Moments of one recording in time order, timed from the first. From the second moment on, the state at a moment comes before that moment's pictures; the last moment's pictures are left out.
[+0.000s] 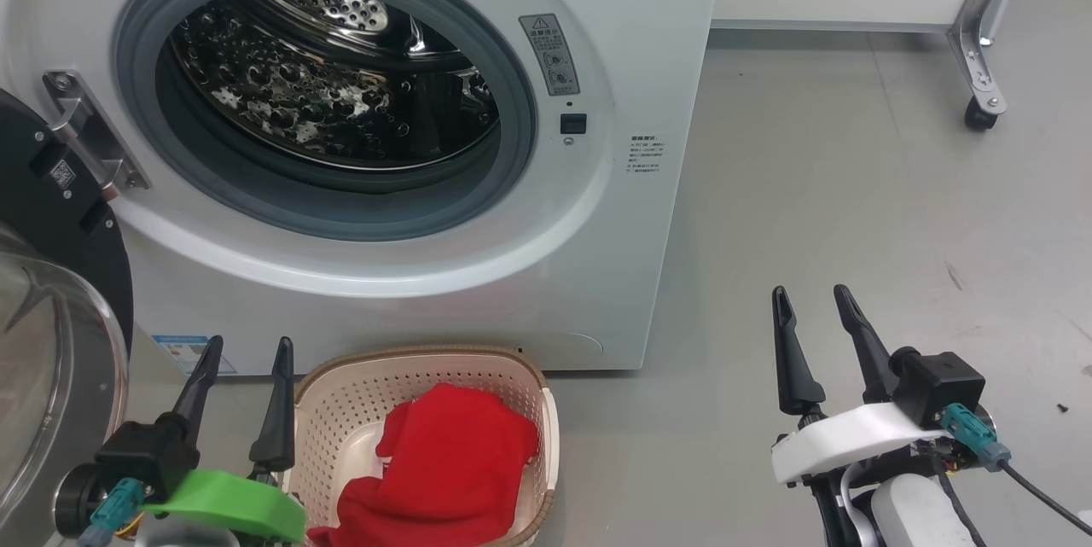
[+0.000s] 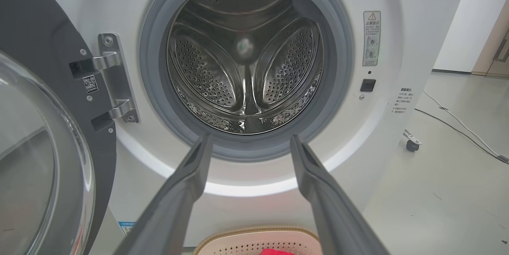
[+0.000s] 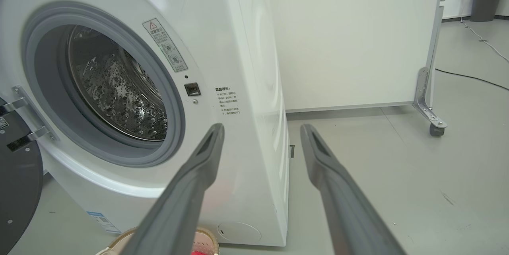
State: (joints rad) left arm -0.04 0.12 -0.11 0.21 -0.36 -0.07 -0.25; right arm -0.07 -0.05 0.24 0.22 0.40 0.05 -0.26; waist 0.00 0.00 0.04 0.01
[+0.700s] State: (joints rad) left arm -0.02 0.11 -0.10 0.19 -0.34 -0.08 -0.25; right arm -0.07 -0.05 0.24 0.21 0.41 0.05 -0.26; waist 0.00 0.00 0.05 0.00
